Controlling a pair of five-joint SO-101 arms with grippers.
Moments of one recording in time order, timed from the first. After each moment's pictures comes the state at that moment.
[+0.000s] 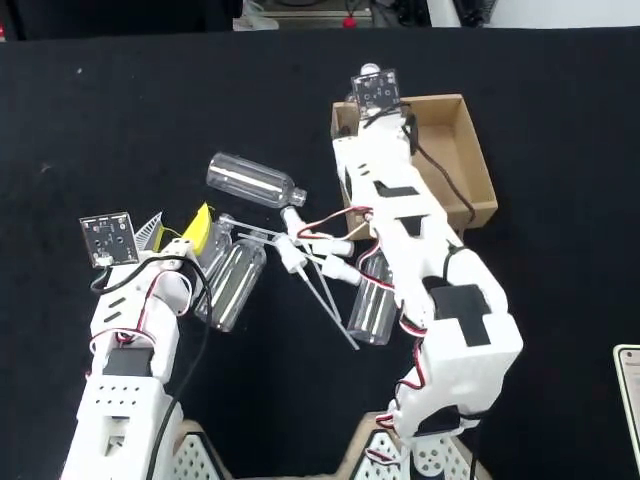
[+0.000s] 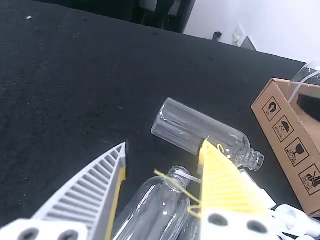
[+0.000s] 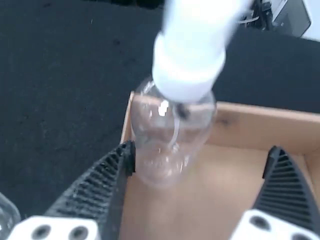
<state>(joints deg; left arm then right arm) -4.0 -70.1 93.8 0.4 10.8 -7.1 15.8 28.5 -3.8 7.7</state>
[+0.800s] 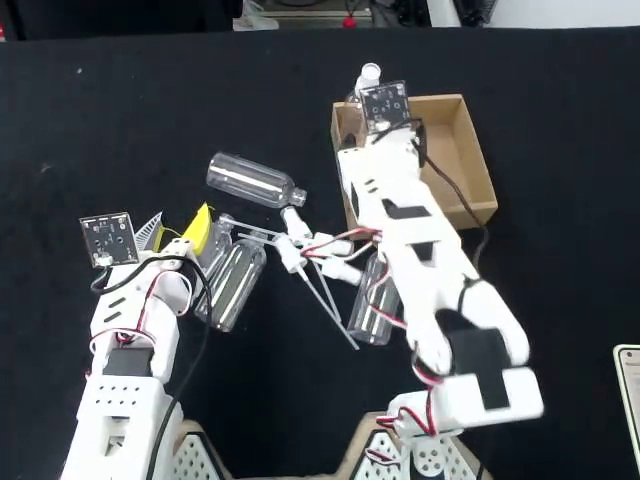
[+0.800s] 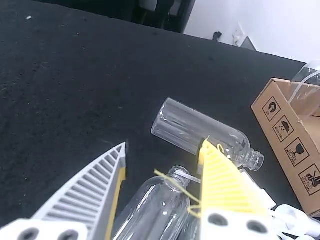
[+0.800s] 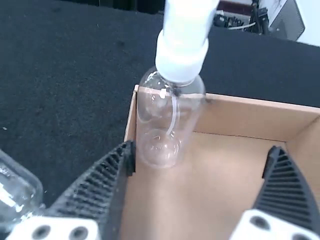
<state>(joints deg) -4.0 -70.1 93.8 0.4 10.7 -7.1 -1.2 43.1 -3.8 7.7</state>
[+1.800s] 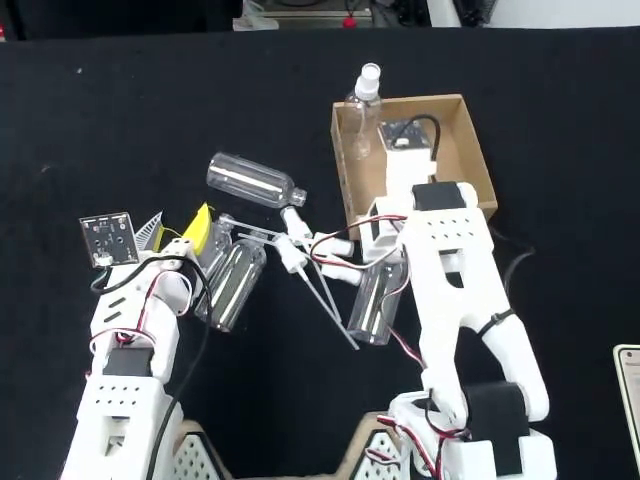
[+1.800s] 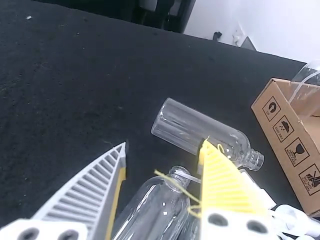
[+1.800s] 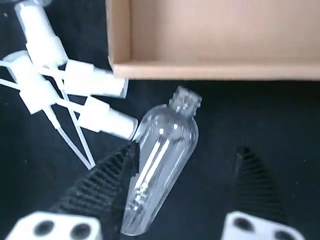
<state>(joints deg) -4.0 -70.1 93.8 0.4 10.7 -5.7 -14.7 31.1 72.4 -1.5</state>
